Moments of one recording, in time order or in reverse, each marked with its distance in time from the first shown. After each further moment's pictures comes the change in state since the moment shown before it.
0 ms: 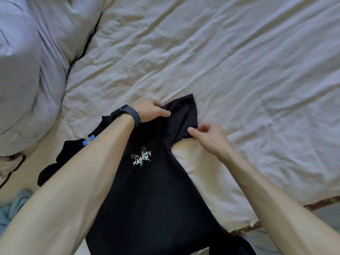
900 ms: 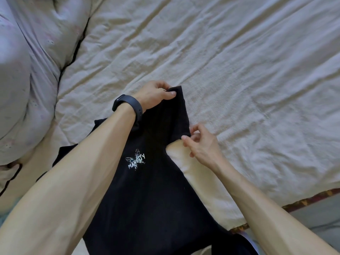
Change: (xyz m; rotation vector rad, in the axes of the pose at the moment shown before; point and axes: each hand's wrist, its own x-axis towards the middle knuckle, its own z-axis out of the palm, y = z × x) left_hand 0.016 0.050 0.001 -0.302 0.070 0.111; right_hand -0.024 0.016 0.010 0.088 0.056 -0.113
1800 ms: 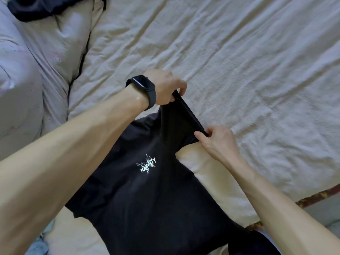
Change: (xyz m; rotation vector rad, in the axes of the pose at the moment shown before) left_hand 0.002 0.058 -0.012 1.317 -0.082 0.541; right_hand 0.009 0.001 -0.009 -0.294 0.159 0.007
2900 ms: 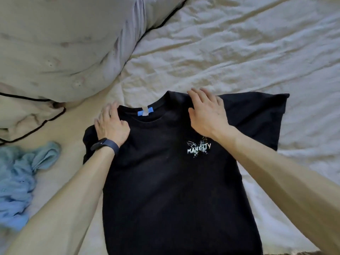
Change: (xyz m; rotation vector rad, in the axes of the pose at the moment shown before) left_hand -0.285 -0.065 0.293 -0.650 0.383 -1.300; right_hand 0.014 -0.148 0.151 -0.617 -0.104 -0.730
